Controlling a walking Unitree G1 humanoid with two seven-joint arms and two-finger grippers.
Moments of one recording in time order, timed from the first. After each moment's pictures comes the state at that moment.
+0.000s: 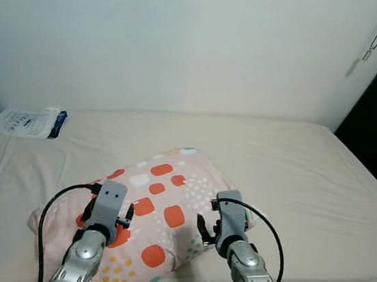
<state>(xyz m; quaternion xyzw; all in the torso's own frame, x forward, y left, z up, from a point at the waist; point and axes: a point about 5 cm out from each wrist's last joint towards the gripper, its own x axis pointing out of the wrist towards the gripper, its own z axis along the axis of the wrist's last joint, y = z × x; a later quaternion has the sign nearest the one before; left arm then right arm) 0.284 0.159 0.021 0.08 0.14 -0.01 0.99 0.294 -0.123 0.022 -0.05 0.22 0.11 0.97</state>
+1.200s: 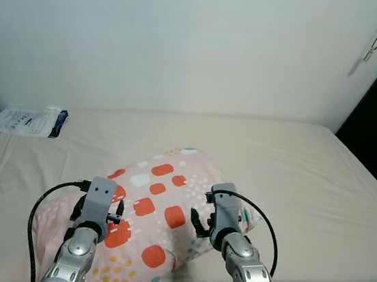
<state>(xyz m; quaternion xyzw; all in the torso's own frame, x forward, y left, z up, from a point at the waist) 0.278 0.172 0.016 0.09 0.16 0.02 0.98 0.301 -0.120 0.026 -0.04 0.22 0.12 0.97</state>
